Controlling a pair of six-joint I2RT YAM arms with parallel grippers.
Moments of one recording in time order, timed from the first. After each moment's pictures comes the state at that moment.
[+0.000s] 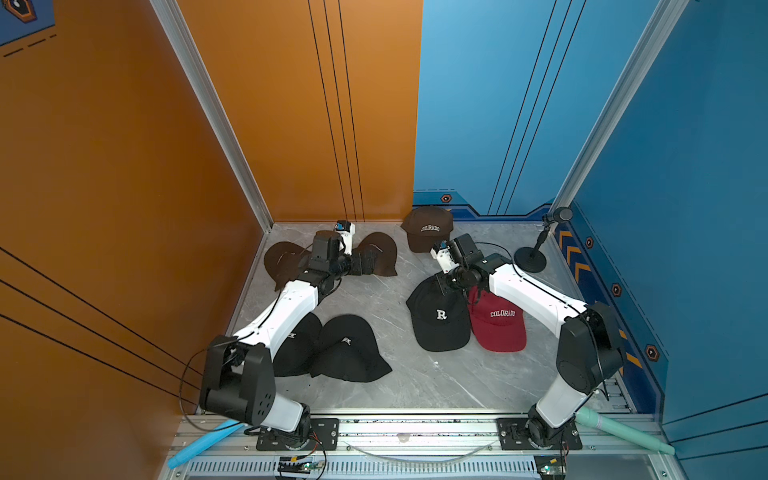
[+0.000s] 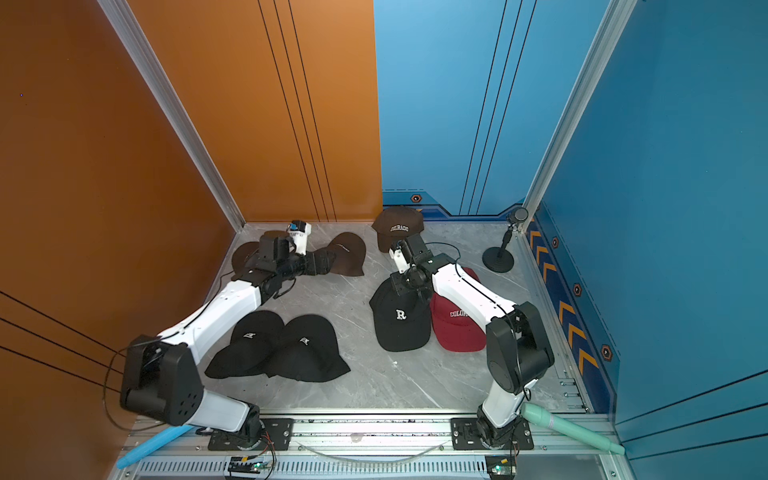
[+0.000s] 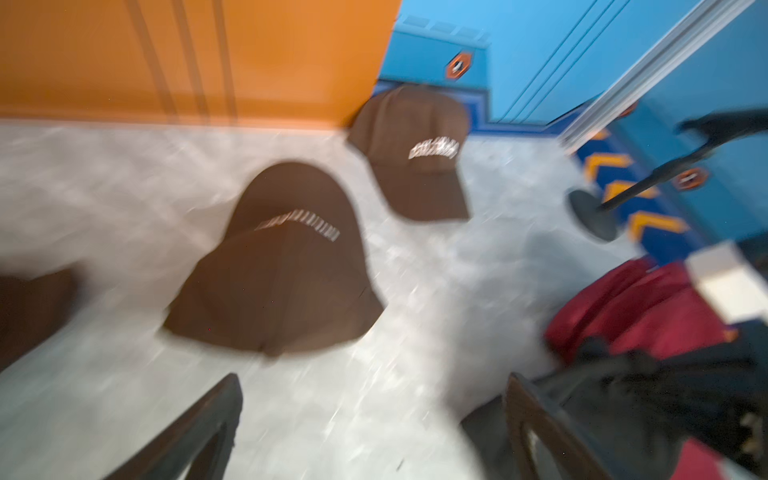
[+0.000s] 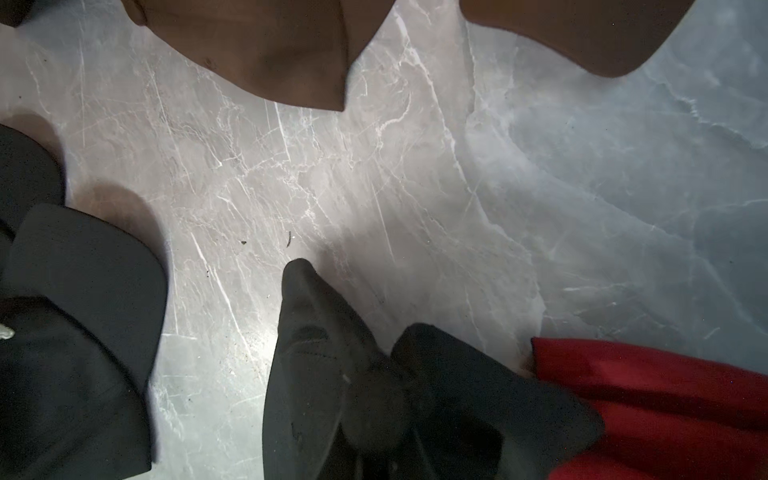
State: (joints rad) left arm -0.26 1.41 1.02 -0.18 0.15 -0.23; right arm 0.51 1.73 1.36 -0.64 -0.14 0.11
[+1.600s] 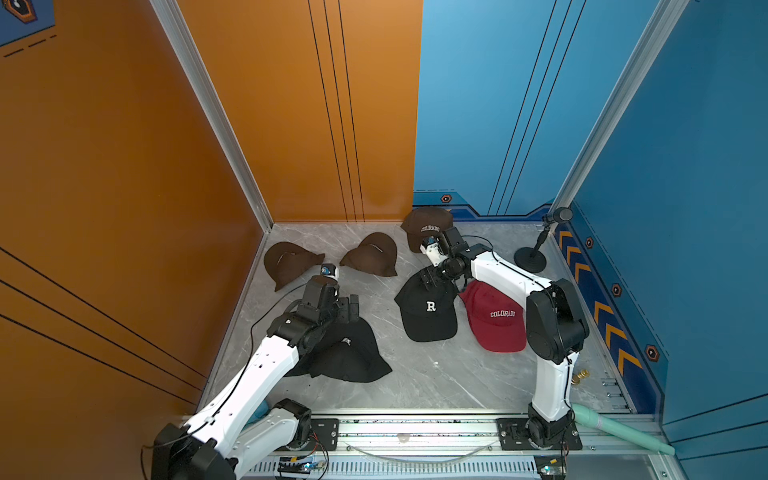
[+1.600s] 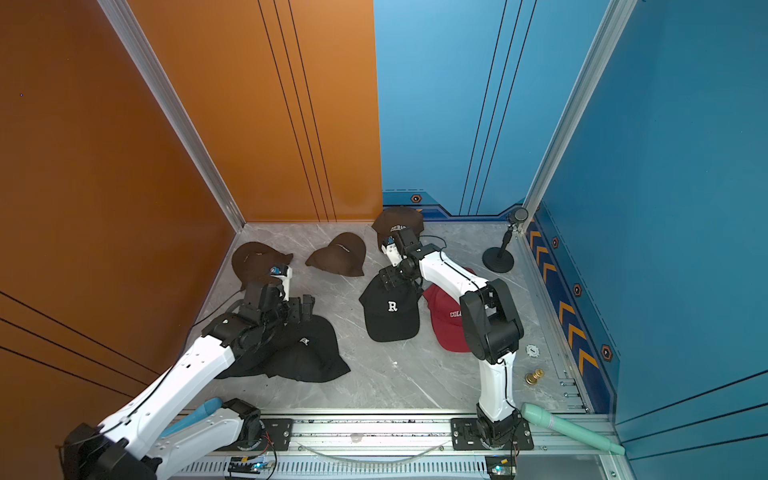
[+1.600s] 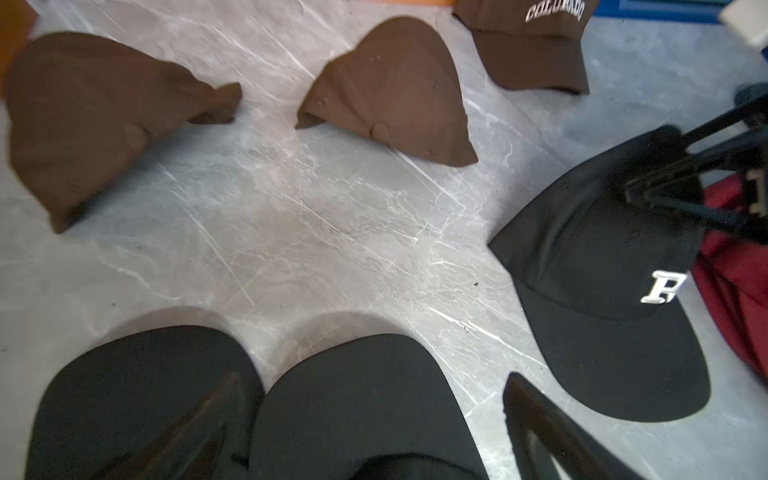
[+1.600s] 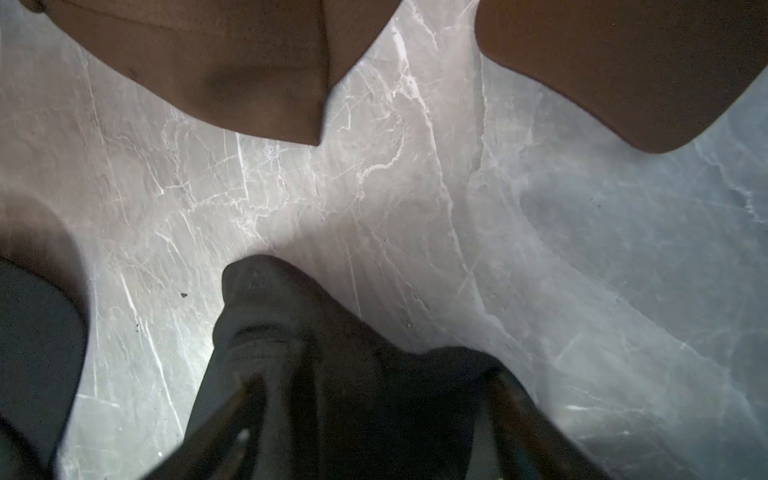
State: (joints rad) left arm -0.41 0.95 0.79 -0.55 -0.19 -0.33; right arm 0.47 1.96 1.56 -0.63 -0.16 -0.02
